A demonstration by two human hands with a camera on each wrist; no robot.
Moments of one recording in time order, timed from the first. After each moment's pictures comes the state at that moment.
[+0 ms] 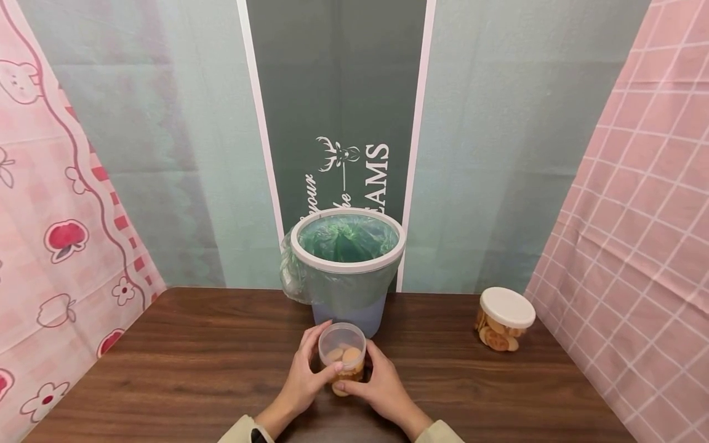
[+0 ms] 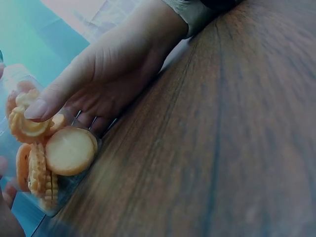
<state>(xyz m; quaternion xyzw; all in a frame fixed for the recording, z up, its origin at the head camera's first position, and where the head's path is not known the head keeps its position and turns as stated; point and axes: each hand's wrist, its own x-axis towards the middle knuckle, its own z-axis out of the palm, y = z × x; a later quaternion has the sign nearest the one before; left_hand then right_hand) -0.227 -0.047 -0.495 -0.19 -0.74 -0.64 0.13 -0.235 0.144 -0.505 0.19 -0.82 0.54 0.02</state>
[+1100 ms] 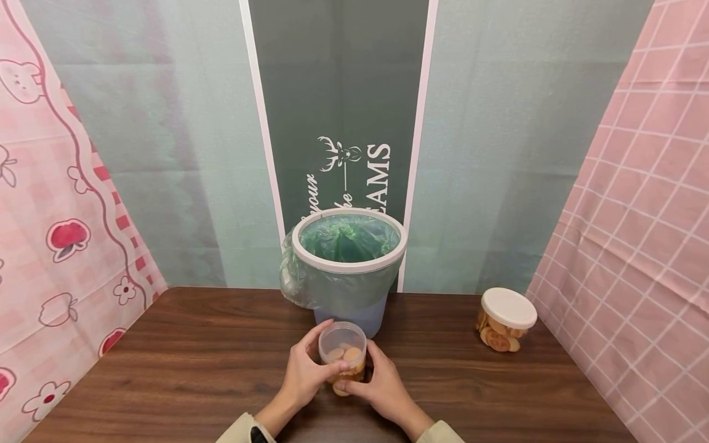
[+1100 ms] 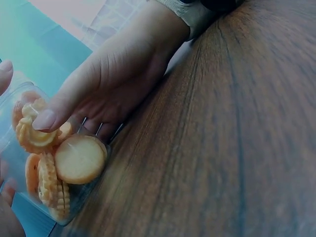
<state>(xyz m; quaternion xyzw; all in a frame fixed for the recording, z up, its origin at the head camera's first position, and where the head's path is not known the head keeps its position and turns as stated) -0.227 -0.043 -0.480 -0.12 -0.73 -0.66 0.13 -0.236 0.144 -0.506 0.19 -0.82 0.54 0.02</state>
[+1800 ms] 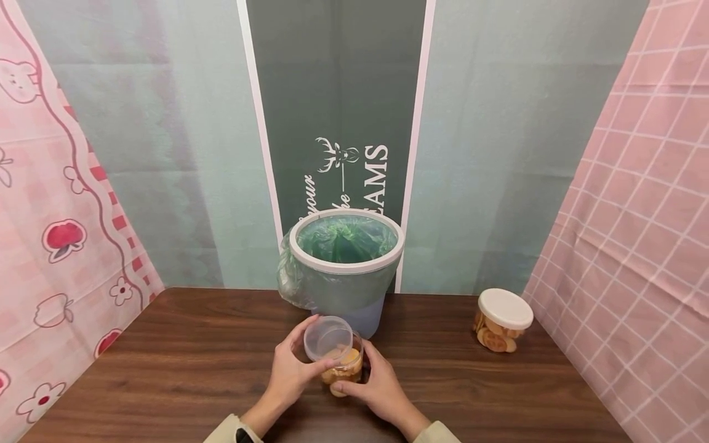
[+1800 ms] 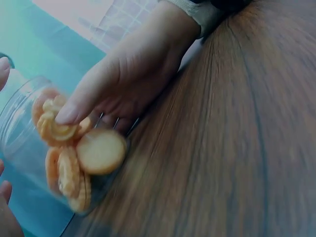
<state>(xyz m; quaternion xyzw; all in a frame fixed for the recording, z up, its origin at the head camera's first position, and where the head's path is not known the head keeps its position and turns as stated) -0.222 -0.057 -0.473 -0.11 -0.74 -0.64 0.19 -0.236 0.144 -0.506 0.20 -0.82 0.54 0.02</state>
